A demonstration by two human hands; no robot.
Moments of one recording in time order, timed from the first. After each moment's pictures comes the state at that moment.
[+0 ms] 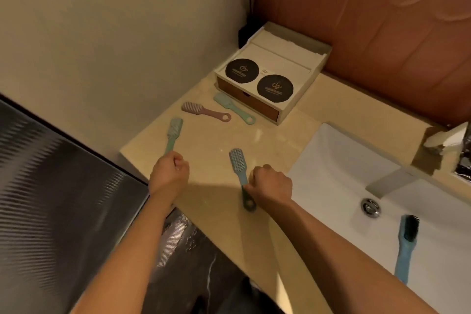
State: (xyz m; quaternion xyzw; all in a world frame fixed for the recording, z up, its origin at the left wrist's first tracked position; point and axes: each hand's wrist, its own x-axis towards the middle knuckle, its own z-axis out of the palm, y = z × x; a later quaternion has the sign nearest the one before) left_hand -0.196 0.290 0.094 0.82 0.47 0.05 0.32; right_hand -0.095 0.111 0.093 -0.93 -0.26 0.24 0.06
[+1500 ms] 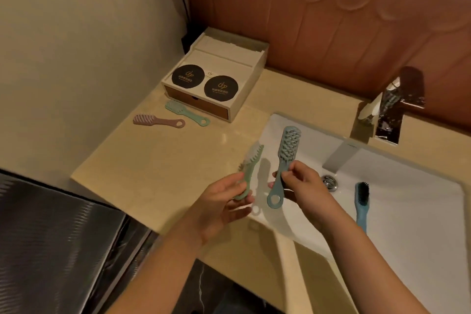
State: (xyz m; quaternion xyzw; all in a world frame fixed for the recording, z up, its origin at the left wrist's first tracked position) left_hand -0.171 0.133 0.141 0.47 0.28 -0.17 0.82; right_hand -0.096 -0.032 0.144 -0.72 0.03 0.28 0.63
